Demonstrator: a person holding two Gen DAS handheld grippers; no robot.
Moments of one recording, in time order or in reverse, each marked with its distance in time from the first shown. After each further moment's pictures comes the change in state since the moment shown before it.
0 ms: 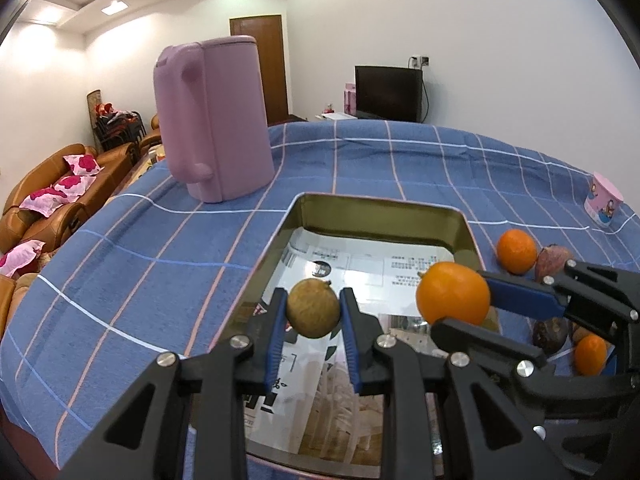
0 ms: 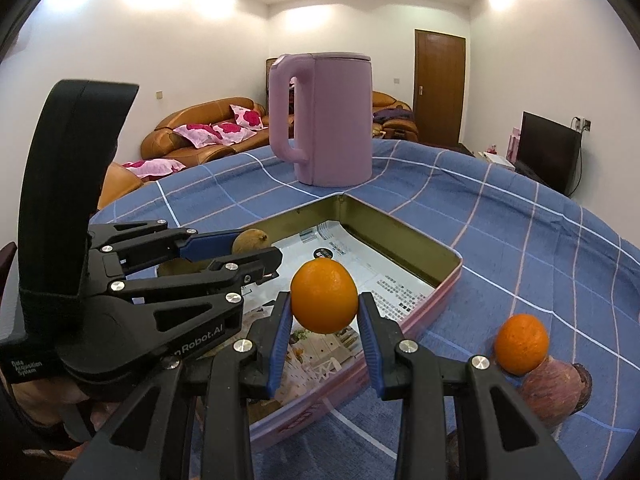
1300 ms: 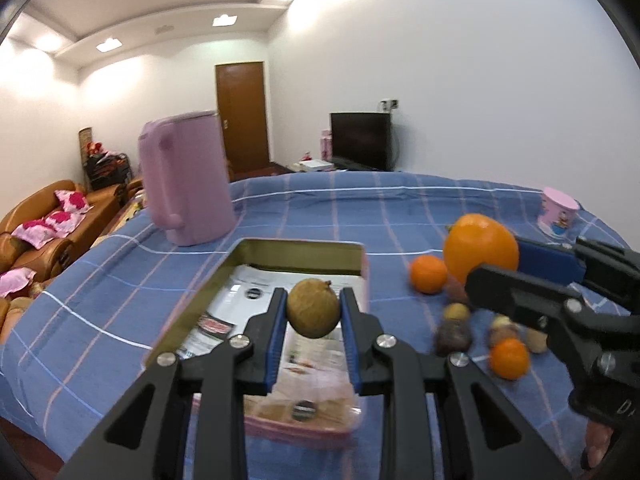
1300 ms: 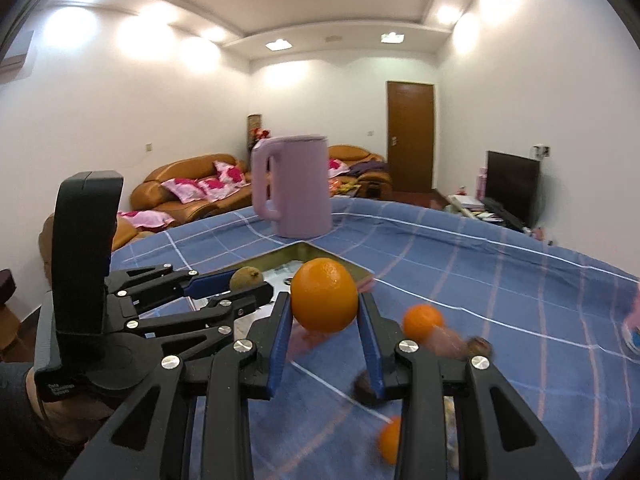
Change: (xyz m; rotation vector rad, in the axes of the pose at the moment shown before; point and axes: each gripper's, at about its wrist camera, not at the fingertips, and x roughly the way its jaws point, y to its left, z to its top) left arm -0.070 -0.052 -0.014 0.023 -0.185 -0.049; right arm -0.106 -0.019 -0.025 0.025 -0.212 -0.058
